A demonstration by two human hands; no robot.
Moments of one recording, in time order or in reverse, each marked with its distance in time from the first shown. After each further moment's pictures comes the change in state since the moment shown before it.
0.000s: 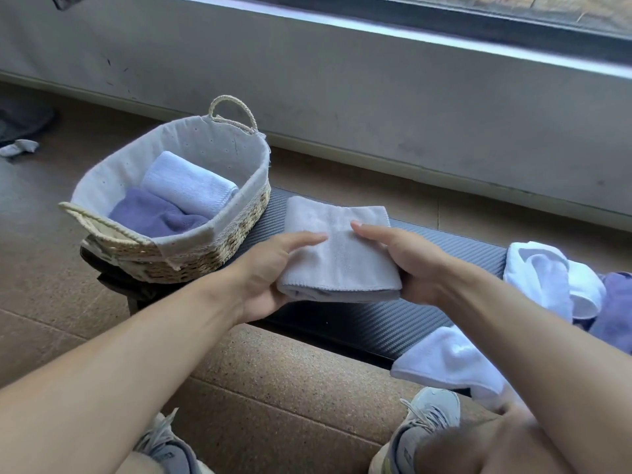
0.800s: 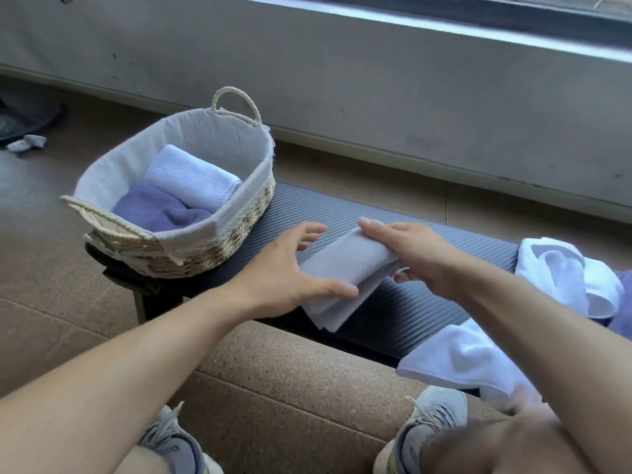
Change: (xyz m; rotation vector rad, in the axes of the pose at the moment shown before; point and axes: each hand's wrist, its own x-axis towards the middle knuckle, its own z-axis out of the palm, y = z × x) left_hand 0.007 -0.017 -0.013 0.975 0.156 0.362; right_hand 0.023 0.006 -0.022 -0.532 0.191 -0.213
